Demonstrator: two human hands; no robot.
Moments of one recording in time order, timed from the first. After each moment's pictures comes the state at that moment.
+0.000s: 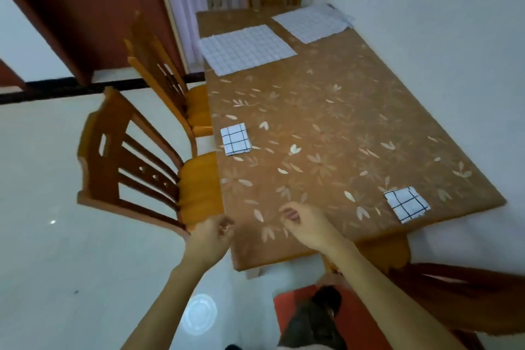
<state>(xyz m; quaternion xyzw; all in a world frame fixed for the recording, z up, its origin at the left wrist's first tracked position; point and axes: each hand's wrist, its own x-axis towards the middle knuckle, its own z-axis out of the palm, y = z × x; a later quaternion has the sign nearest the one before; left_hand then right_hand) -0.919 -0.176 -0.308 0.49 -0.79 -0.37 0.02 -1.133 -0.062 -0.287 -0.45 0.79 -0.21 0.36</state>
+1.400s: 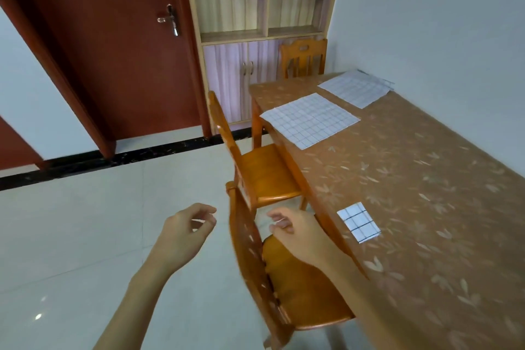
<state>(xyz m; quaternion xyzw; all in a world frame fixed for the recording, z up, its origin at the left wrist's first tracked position) -0.662 -0.651 -0.182 0.43 -0.80 -0.40 0.15 -0.856 -0.497 -0.185 -0.45 0.80 -0.30 0.27</state>
